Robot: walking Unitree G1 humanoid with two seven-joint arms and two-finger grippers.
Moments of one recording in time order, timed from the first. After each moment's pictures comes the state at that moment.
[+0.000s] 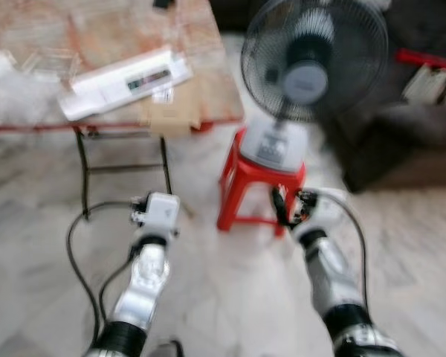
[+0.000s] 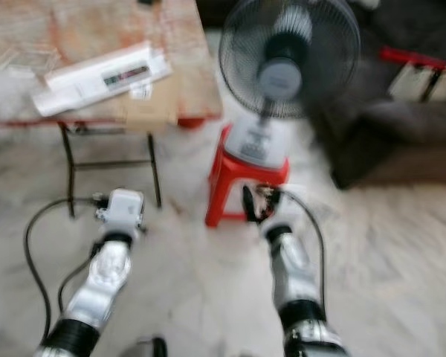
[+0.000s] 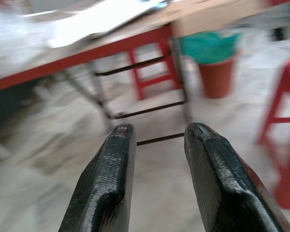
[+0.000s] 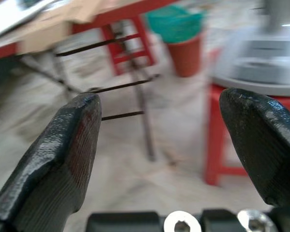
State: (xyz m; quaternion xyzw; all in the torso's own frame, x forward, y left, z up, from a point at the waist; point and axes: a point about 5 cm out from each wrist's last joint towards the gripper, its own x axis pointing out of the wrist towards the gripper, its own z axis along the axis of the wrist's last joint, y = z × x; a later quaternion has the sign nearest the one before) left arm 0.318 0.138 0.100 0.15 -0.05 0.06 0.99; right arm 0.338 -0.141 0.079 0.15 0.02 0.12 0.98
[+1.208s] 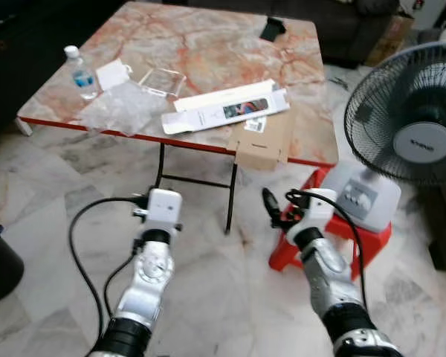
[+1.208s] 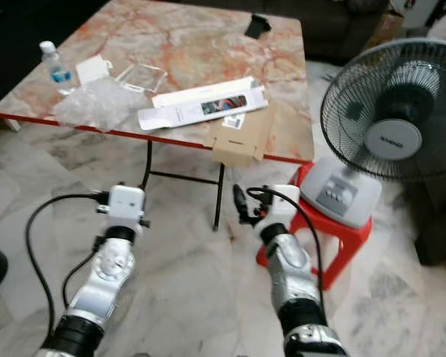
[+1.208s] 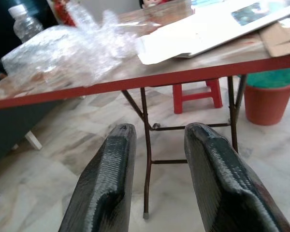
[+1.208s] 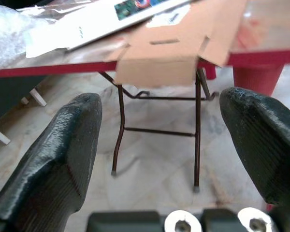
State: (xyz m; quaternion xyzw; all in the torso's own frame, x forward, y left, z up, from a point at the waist) left arm 0.318 0.123 0.113 0.15 -0.07 0.04 0.99; right arm 0.337 -0.139 0.085 0.14 0.01 0.13 0.98
